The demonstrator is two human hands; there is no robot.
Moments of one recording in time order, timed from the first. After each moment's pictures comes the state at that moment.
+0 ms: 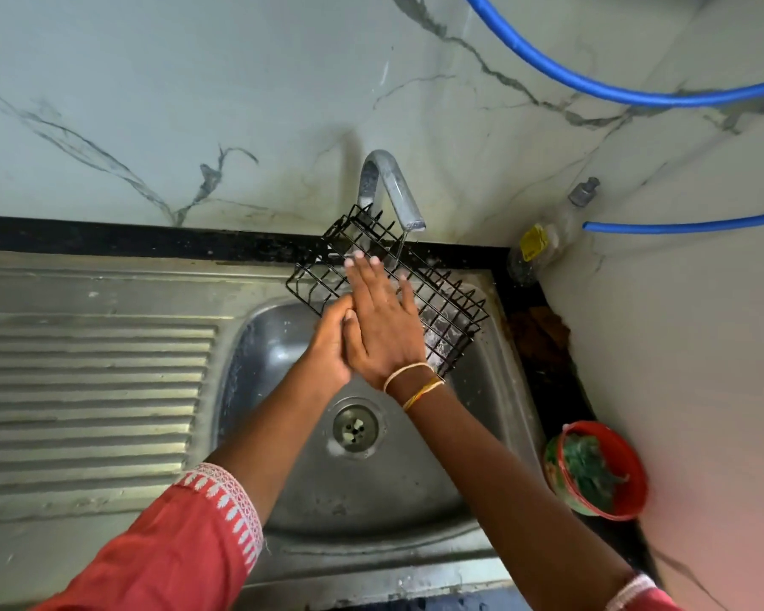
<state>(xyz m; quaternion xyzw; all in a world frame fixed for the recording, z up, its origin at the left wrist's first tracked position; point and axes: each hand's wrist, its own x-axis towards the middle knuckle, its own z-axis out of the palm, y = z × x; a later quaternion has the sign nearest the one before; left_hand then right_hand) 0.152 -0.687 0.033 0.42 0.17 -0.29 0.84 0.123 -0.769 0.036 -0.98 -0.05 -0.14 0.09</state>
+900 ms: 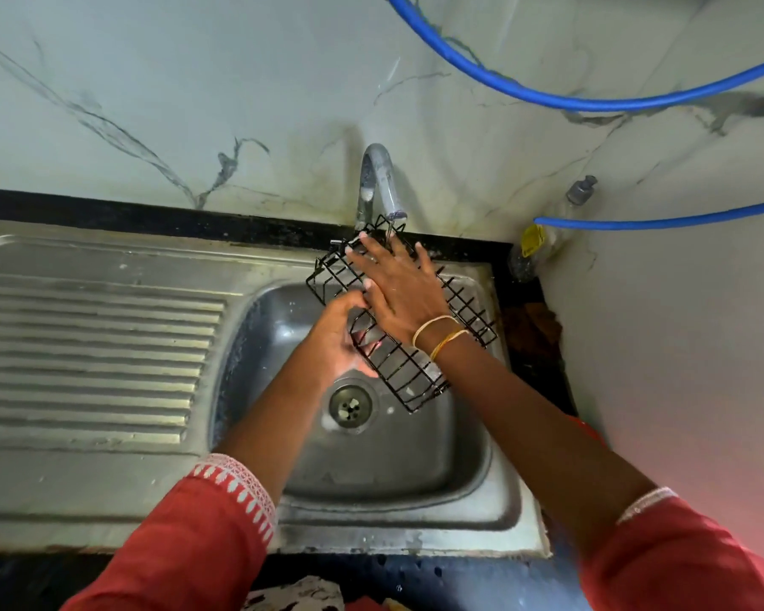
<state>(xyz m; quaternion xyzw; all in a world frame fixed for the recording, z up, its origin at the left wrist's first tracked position) 0.118 -0.700 0.058 0.46 0.27 -0.33 0.77 0.130 -0.828 0.071 -0.98 -0.15 -0.07 0.06</state>
